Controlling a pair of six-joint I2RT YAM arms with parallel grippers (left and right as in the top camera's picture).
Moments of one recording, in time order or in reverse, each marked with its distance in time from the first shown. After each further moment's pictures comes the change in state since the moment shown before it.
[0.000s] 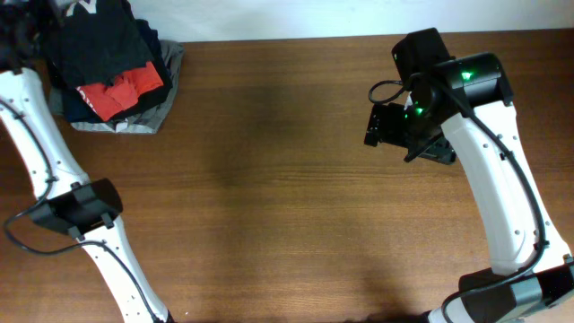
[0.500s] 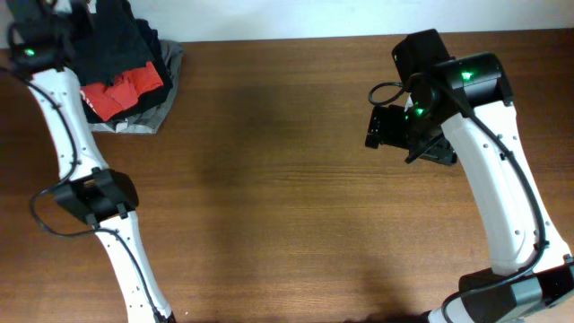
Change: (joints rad) left arm -0.052 0.247 0.005 0.137 -0.144 0.000; right arm 0.000 0.000 0.000 -0.017 0.000 -0.019
